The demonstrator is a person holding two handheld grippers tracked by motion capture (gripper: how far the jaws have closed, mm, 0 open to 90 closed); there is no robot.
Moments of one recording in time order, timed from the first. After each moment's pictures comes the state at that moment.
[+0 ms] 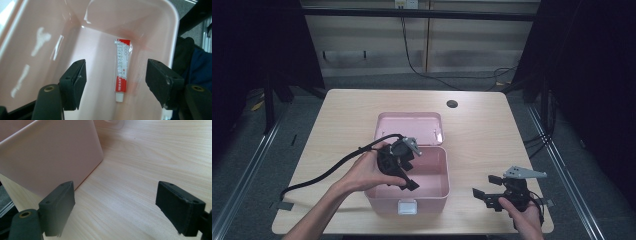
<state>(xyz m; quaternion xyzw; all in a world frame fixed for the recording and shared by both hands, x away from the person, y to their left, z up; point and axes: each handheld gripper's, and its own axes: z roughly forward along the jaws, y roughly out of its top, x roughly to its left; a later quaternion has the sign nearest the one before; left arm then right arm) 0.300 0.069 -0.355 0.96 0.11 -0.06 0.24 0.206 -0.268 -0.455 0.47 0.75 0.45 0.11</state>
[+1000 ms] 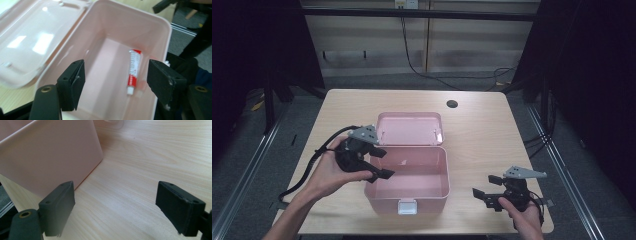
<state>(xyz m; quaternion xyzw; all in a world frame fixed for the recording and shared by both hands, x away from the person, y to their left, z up) 0.293 0.156 -0.325 0.92 0.17 0.01 0.36 0.206 -0.268 -0.456 0.47 0.75 0.45 0.11</state>
